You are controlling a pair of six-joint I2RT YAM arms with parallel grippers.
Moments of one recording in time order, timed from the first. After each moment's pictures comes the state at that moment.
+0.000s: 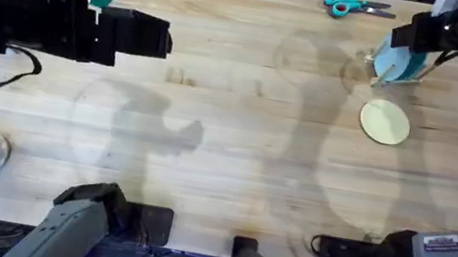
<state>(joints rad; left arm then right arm) 0.27 1.00 1.27 -1.30 0.55 0.26 -0.12 1.72 1.30 -0.53 -0.04 -0.26</state>
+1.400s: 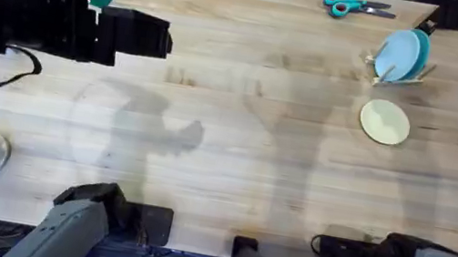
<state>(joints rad) 0.27 1.00 1.27 -1.30 0.55 0.26 -0.12 1.30 1.30 -0.75 -0.03 -0.26</state>
